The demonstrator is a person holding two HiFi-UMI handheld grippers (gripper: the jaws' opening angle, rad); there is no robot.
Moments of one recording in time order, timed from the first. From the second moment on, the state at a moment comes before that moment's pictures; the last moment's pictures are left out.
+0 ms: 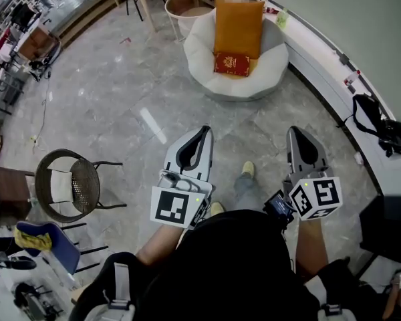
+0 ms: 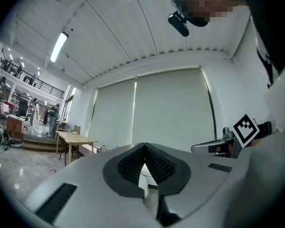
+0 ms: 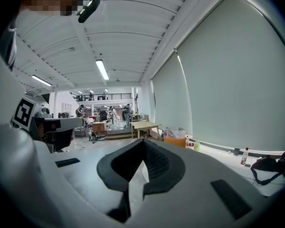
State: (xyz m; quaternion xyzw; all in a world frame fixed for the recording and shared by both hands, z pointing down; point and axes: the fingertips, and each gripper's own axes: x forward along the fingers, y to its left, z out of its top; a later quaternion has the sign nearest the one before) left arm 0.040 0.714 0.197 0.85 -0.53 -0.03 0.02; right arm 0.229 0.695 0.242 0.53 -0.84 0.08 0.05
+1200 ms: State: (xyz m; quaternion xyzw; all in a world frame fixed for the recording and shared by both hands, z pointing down) left arm 0.168 0.517 0.204 0.85 -0.52 0.03 0.01; right arm 0.351 0.500 0.256 0.53 -0.84 0.09 0.06
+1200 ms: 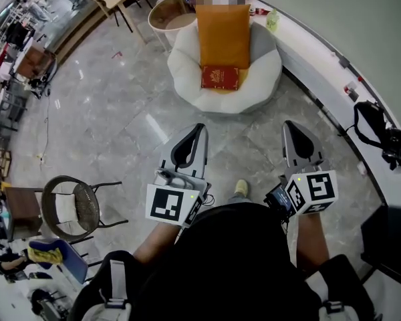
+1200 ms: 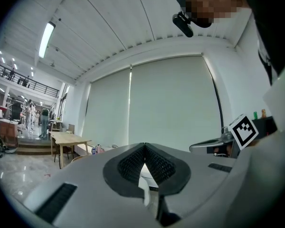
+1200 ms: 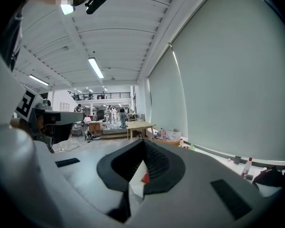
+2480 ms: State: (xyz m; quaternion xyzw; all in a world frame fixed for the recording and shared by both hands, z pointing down) left arm 0.186 0.463 0.205 0.85 -0.53 0.01 0.00; right arm 0.369 0.436 0.259 0.52 -0.85 0.07 0.05
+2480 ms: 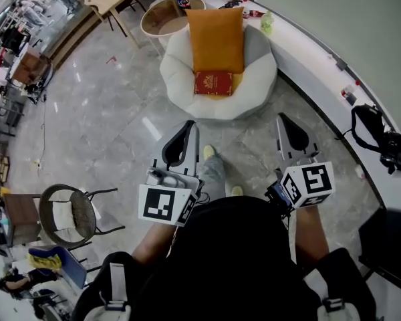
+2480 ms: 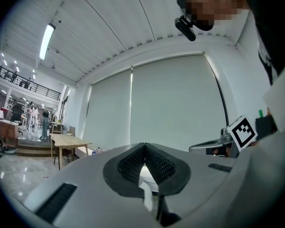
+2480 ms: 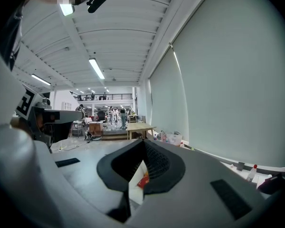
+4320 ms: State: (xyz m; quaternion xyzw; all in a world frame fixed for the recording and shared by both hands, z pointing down) left arm 0.048 0.186 0.230 0.85 -0.53 0.01 0.04; right arm 0.228 0.170 0.281 0.51 -0.85 0.07 0.12
